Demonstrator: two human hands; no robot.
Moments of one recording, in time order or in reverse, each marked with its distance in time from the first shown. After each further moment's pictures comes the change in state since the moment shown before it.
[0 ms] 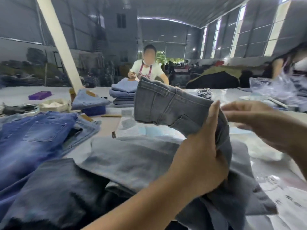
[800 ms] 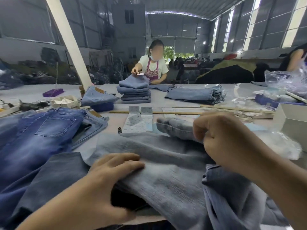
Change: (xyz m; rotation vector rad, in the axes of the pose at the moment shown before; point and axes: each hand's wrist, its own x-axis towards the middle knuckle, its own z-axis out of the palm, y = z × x) left_hand -0.110 -0.101 -0.113 0.503 -0.182 -0.108; right_hand -0.005 0.012 0.062 -0.702 0.049 -0.438
